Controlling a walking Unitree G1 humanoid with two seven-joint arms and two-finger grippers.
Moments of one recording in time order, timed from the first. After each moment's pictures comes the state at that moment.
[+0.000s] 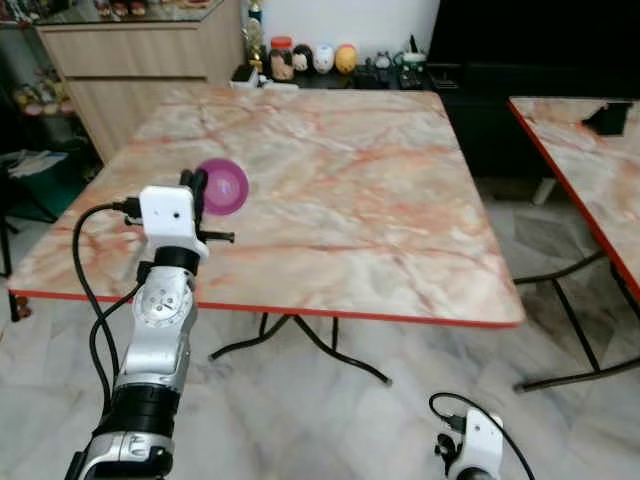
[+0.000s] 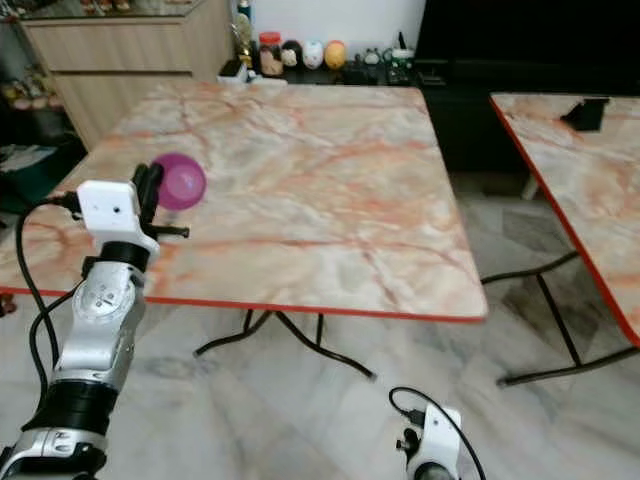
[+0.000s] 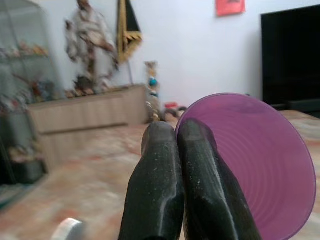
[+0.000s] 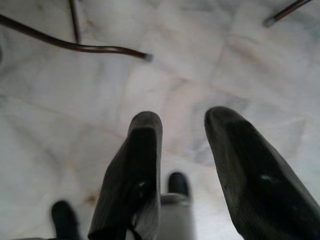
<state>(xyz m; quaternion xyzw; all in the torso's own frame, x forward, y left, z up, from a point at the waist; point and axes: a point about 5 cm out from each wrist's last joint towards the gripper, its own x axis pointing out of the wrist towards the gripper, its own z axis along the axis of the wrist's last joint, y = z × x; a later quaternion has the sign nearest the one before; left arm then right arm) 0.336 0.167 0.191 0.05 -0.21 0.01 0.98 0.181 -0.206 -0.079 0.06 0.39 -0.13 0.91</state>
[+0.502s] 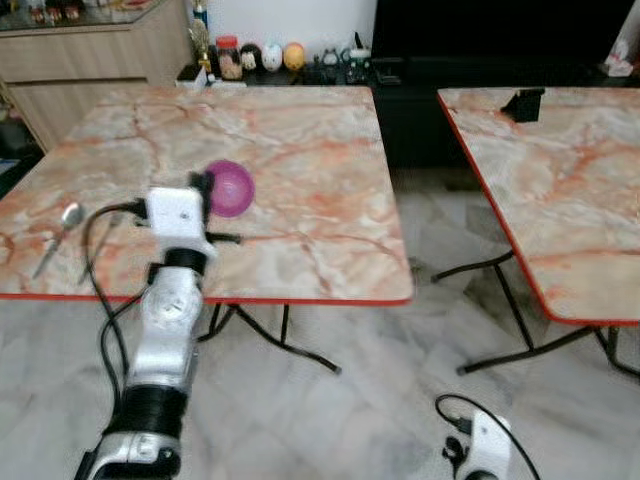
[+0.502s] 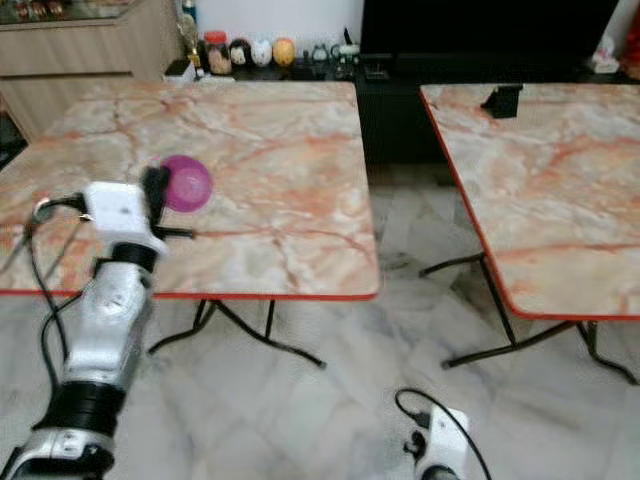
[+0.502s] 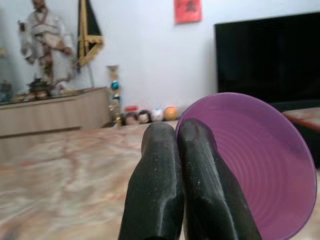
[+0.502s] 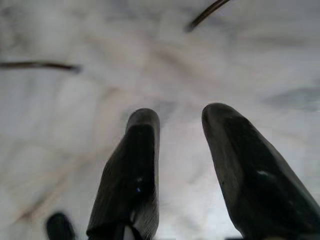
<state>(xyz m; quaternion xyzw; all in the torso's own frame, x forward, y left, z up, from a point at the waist) 0.337 0.164 0.193 0.05 -0.22 0.00 0.98 0.182 -0.211 -0.077 0.06 0.39 -0.14 0.91</state>
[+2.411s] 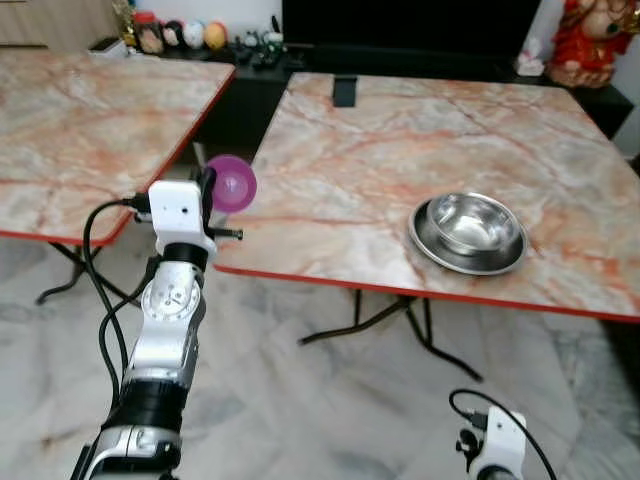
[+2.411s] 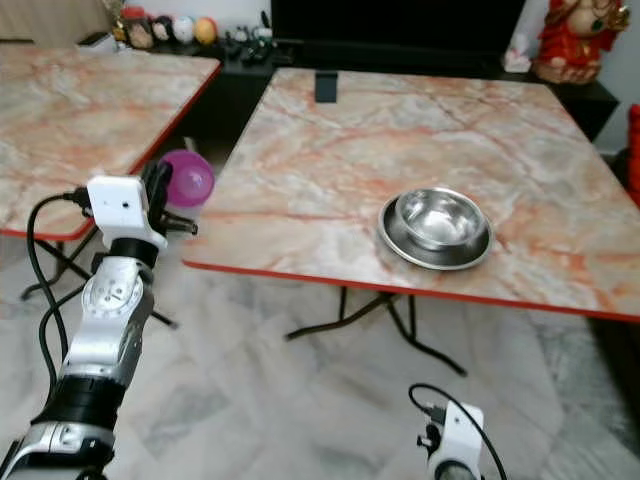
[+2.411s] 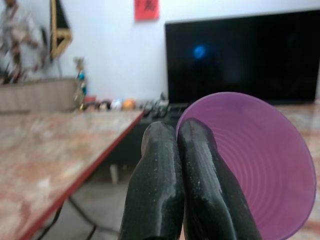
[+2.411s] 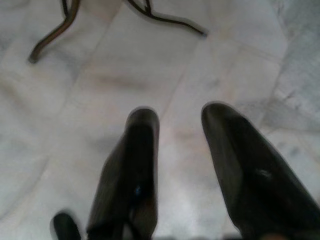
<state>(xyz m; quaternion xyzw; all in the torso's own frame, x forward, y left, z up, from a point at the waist) 0.337 0.182 0.192 0.06 -0.20 0.03 0.98 0.189 -0.207 -0.074 0.07 0.37 -0.14 0.92</state>
